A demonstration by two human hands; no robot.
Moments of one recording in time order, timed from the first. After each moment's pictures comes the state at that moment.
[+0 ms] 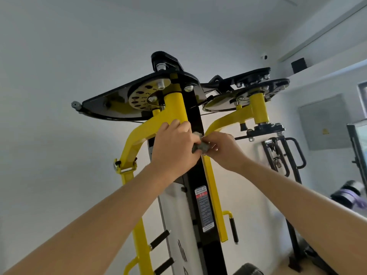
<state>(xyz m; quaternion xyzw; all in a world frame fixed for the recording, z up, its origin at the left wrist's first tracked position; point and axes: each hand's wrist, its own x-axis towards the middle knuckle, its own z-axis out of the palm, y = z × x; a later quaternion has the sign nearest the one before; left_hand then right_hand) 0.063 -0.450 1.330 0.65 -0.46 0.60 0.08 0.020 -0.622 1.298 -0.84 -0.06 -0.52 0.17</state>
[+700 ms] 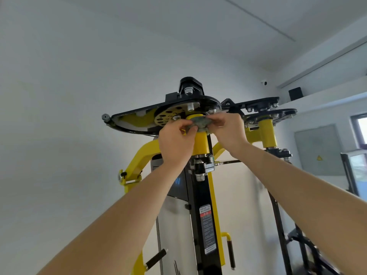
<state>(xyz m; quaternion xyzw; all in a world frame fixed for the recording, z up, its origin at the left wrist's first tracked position) 0.096 -0.443 1.383 0.58 -0.40 0.48 0.52 0.018 -0.573 1.394 -0.71 -0.05 -0.64 0.30</state>
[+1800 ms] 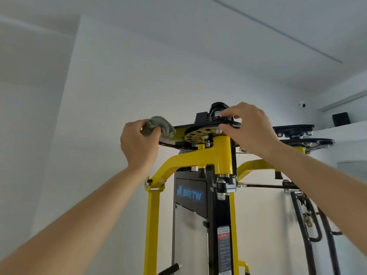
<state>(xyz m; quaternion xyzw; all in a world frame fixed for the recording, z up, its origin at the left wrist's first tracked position) 0.085 -0.300 1.409 0.59 -0.19 0.53 0.57 -0.051 -0.519 1.443 -0.78 -0.07 -0.62 0.04</state>
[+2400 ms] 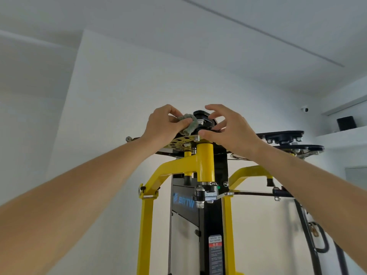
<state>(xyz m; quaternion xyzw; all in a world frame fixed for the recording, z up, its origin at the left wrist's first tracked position) 0.029 -0.366 1.470 0.65 -0.39 0.42 0.50 -0.056 -0.551 1.458 -0.80 -0.18 -0.55 0.18</state>
